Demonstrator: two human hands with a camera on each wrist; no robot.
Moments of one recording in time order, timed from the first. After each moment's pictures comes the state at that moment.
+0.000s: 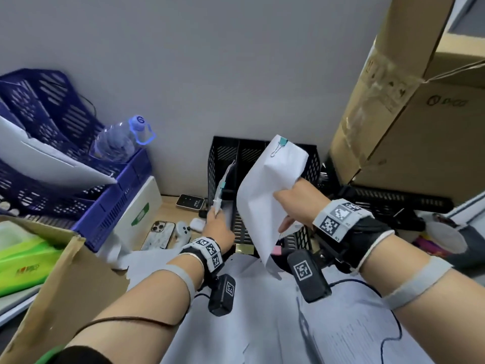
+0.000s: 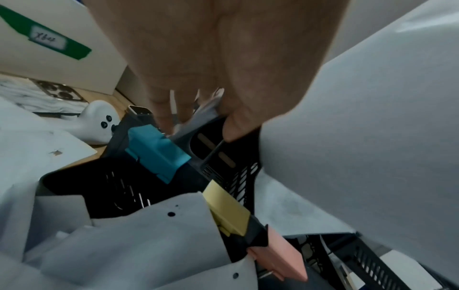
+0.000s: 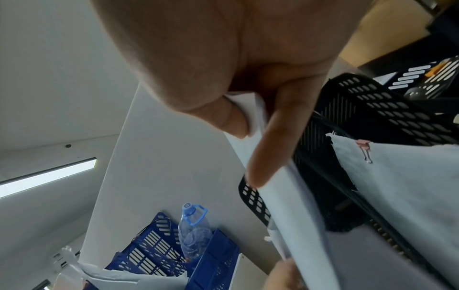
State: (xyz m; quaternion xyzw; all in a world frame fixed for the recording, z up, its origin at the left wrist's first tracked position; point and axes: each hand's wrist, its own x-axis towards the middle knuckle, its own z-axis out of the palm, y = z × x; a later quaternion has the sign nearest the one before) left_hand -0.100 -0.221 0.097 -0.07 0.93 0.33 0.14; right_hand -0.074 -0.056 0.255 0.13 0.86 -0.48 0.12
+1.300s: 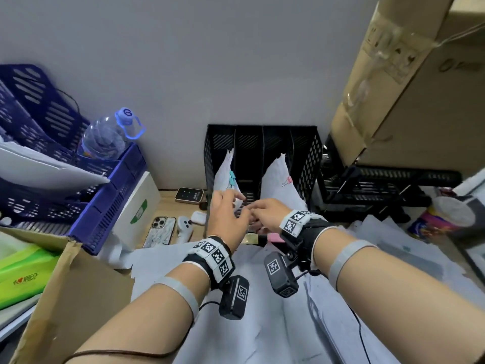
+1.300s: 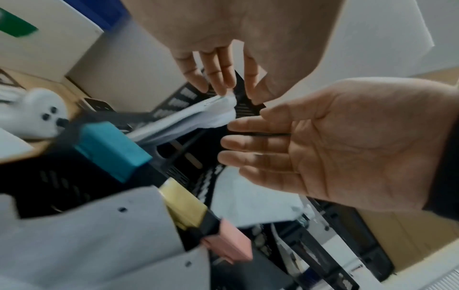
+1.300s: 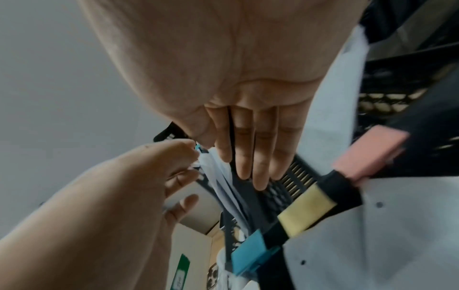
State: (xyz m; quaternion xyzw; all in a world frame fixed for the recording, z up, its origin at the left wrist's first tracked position) left_hand -0.090 -0.210 0.101 0.03 0.88 0.47 -0.10; right_hand -0.103 -0.079 0.133 0.09 0.80 -0.53 0.24
